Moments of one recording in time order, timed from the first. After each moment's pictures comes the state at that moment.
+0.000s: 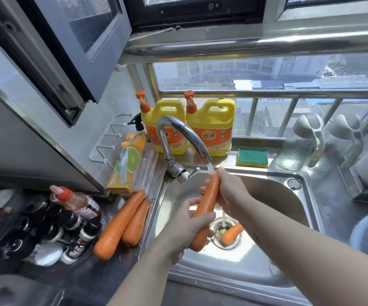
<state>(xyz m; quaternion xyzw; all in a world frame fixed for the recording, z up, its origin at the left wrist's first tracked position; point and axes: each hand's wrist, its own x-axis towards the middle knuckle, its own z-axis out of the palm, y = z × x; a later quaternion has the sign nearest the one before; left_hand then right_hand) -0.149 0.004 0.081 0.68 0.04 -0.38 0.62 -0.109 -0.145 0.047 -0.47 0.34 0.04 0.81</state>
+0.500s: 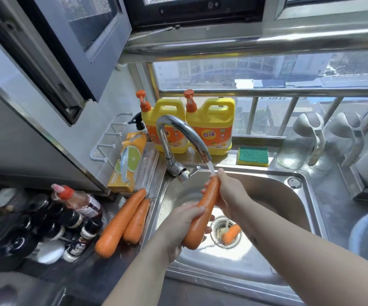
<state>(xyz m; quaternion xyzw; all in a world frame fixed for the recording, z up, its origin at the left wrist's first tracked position) -0.146 0.008 0.085 0.67 0.08 -0.39 0.63 -0.115 -0.143 0.040 -0.48 0.35 0.04 0.80</state>
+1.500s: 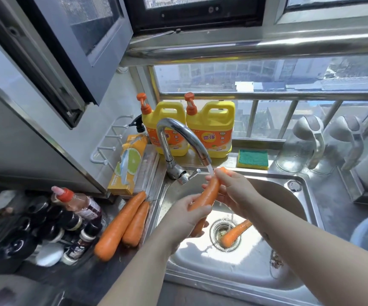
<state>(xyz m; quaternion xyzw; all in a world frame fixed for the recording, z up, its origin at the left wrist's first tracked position) -0.135 0.001 0.089 0.74 0.03 -0.35 0.58 -0.113 -0.168 0.048 -0.49 0.27 0.08 0.83</state>
